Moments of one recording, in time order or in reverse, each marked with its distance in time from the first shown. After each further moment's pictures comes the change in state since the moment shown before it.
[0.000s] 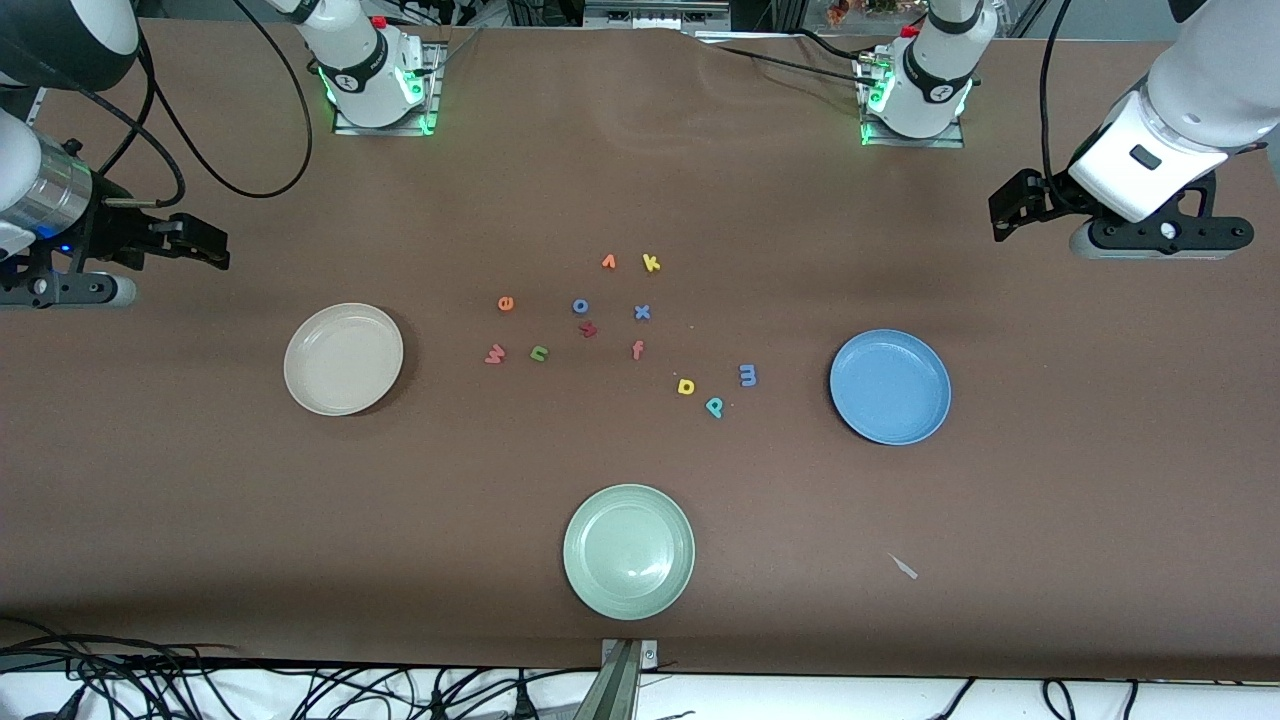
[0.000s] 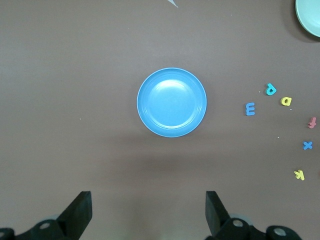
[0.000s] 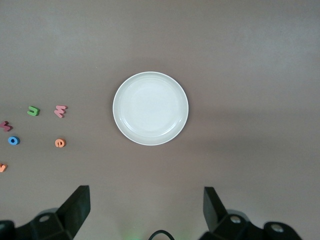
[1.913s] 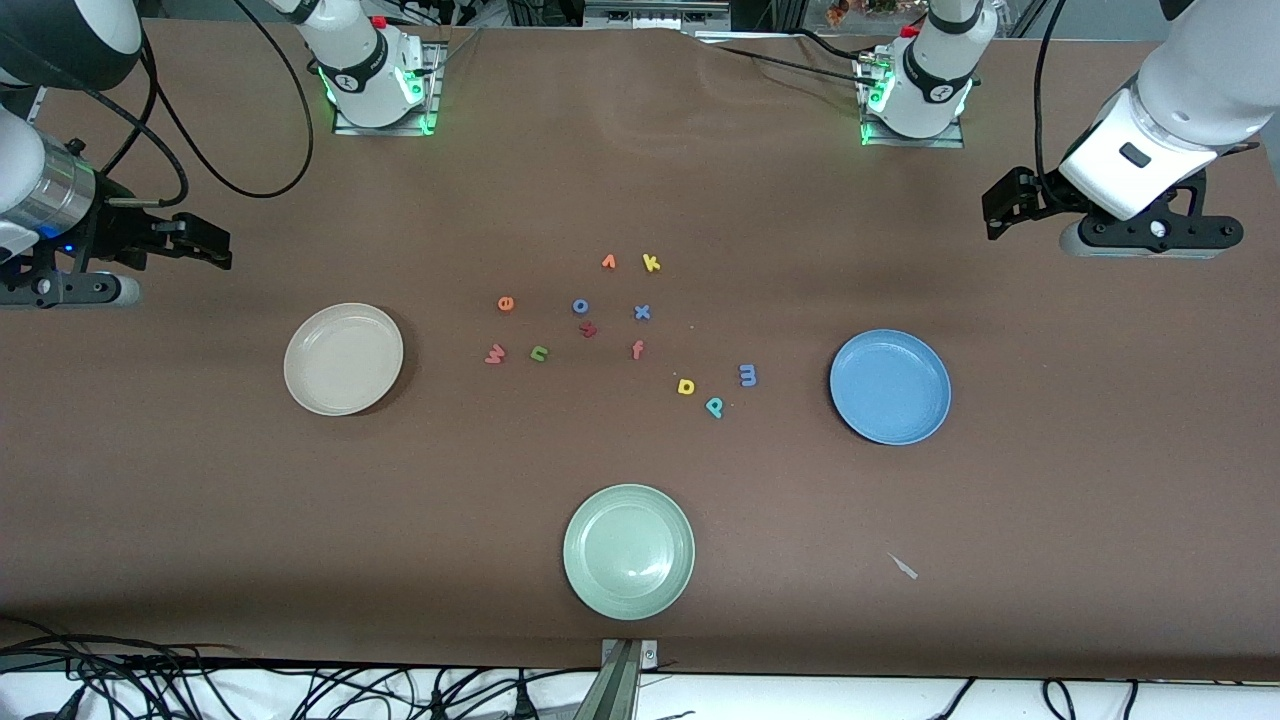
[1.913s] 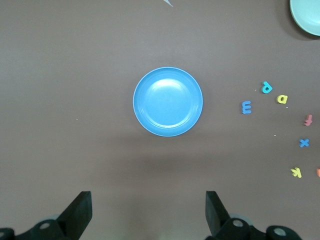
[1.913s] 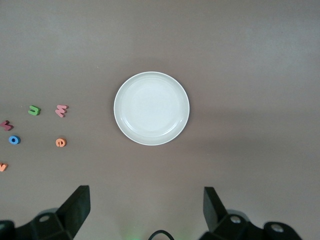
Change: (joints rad) left arm 0.000 0.000 -0.012 0.000 -0.015 0.000 0.000; right arm 0.000 0.000 0.004 0.000 0.000 0.000 0.000
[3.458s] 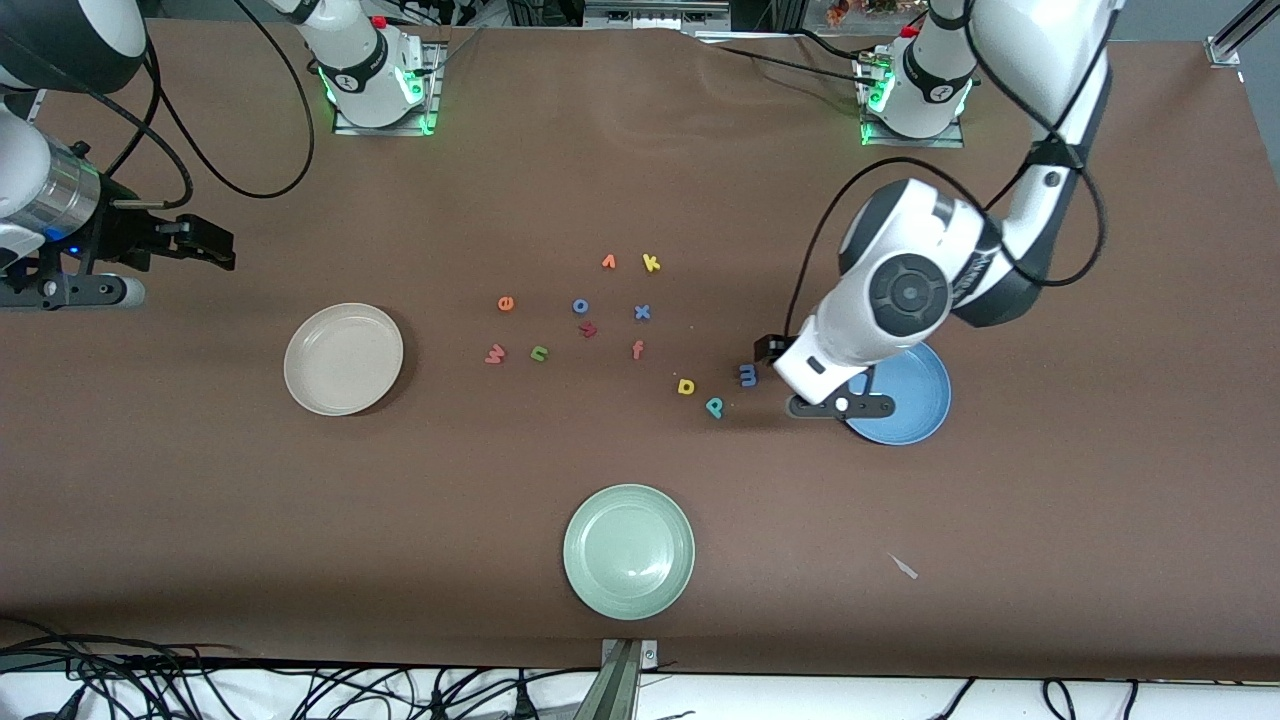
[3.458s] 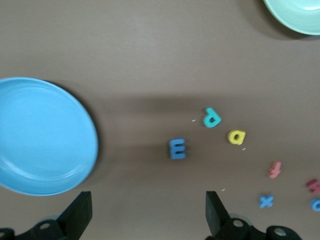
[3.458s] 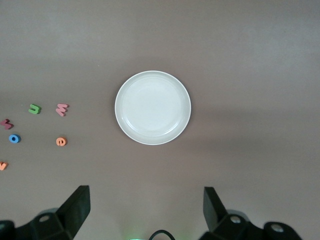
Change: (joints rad) left arm -0.258 0.536 -0.026 0.079 -0.023 0.402 -0.321; right arm 0.003 0.005 0.007 -0.002 0.000 0.000 0.000
